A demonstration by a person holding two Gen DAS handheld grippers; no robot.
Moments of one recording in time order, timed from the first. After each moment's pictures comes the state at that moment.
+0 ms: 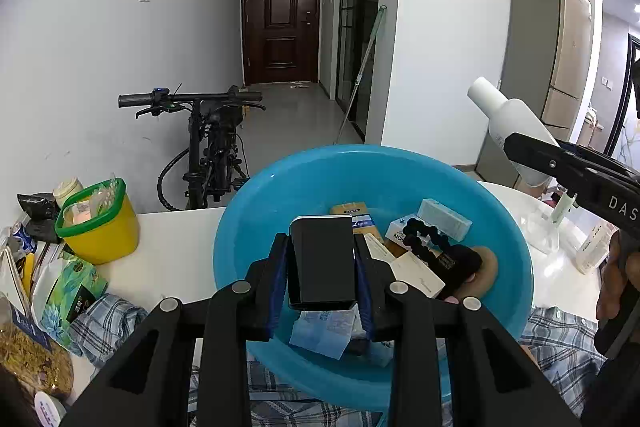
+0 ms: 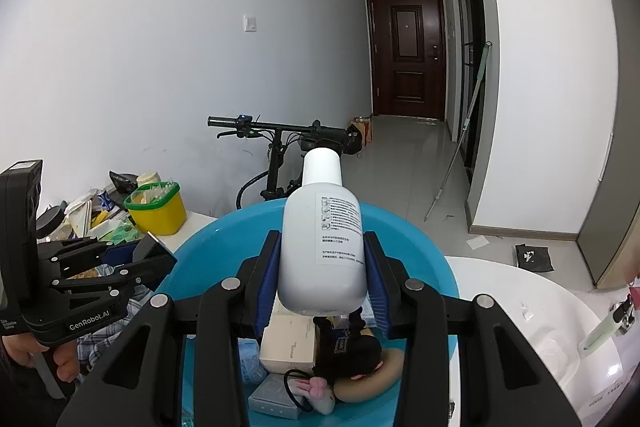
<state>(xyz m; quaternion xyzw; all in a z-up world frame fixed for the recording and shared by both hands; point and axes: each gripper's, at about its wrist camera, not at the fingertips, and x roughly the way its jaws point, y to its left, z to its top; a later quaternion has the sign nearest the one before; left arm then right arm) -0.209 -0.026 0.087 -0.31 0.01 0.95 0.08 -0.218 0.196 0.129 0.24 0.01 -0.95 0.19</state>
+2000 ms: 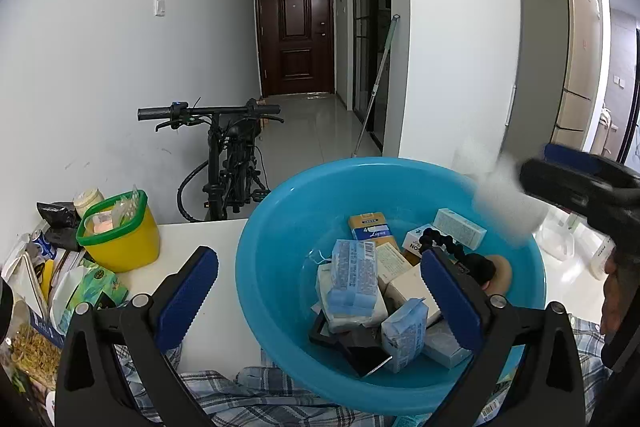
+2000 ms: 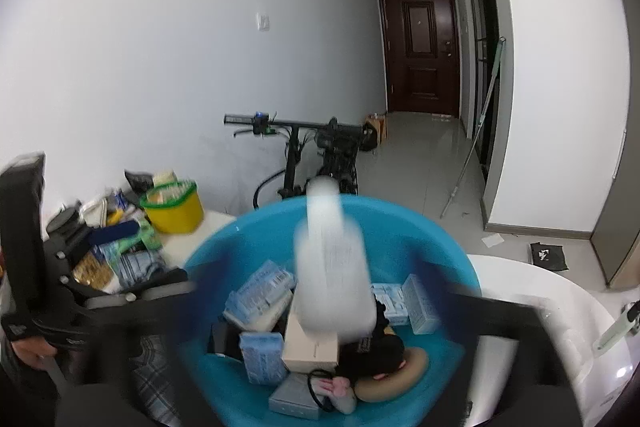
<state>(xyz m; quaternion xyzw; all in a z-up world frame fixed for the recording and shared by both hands) -0.201 -0.022 0.094 -0.29 0.02 0.96 0.04 -0.211 0.190 0.134 0.23 0.00 -0.95 0.20</state>
